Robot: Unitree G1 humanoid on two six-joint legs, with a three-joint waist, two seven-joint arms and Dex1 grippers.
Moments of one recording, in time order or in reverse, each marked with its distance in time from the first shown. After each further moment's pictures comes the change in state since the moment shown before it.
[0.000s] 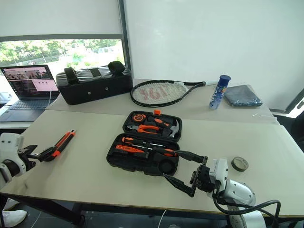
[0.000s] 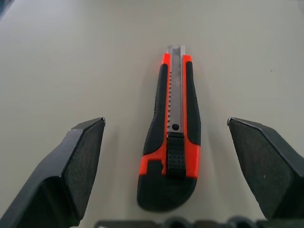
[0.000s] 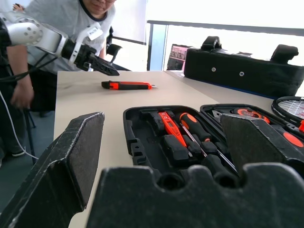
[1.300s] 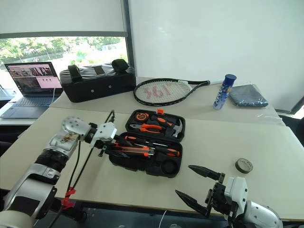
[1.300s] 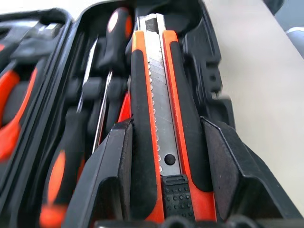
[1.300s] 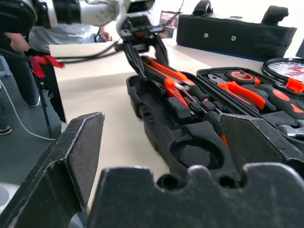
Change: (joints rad) left arm -0.596 -0.261 -0.684 0.275 0.297 -0.735 -0.986; right arm 0.331 -0.093 -0.125 -0.210 0.025 0.011 -0.073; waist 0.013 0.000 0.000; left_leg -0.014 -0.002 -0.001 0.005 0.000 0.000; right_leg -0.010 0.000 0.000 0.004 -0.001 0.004
